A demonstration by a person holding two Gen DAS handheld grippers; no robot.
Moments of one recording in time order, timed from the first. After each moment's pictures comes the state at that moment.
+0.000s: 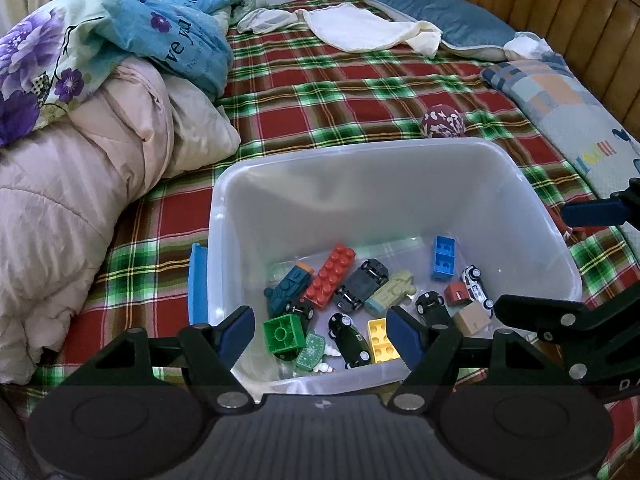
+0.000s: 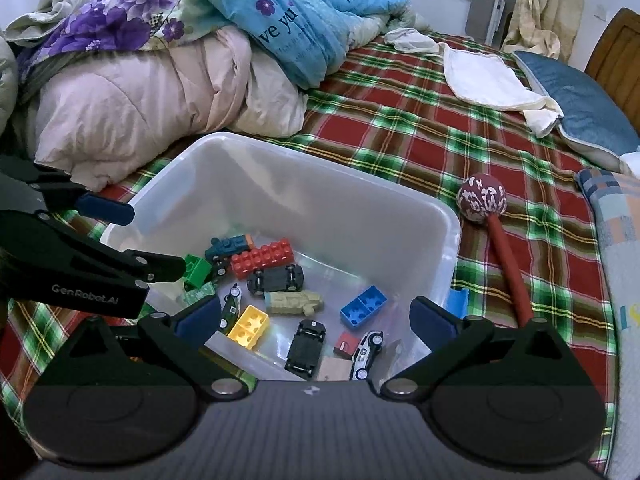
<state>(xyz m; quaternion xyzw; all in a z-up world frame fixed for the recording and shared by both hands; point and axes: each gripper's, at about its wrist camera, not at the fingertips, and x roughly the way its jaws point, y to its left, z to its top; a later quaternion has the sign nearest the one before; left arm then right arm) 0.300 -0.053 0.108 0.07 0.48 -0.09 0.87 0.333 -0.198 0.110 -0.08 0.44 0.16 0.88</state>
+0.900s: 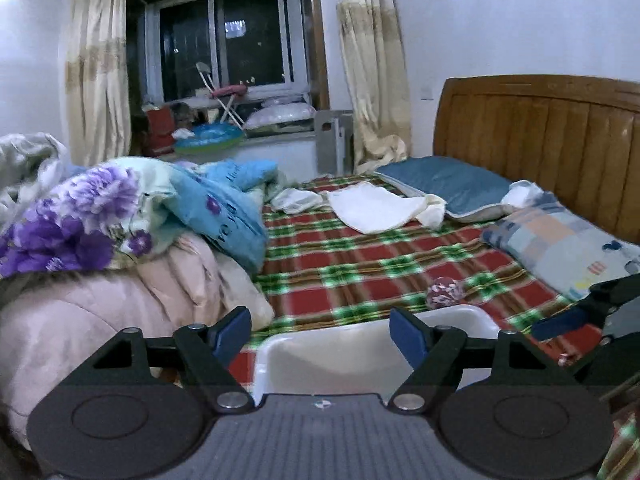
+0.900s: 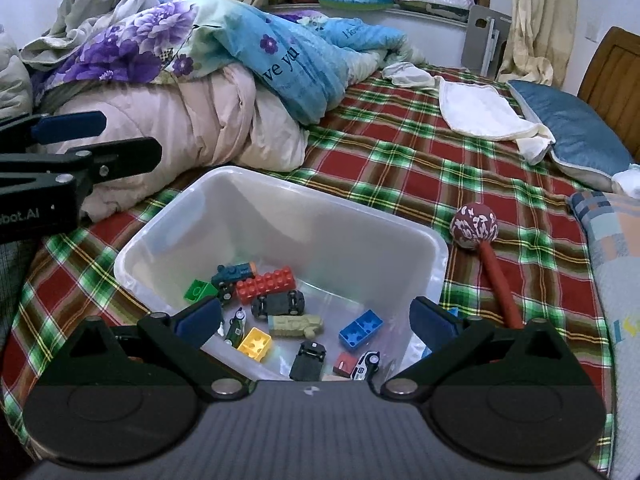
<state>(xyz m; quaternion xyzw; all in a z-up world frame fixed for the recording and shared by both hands) 0.240 -0.049 0.166 0.06 0.22 -0.07 0.97 0.316 -0.207 0.124 -0.07 0.39 0.17 0.90</state>
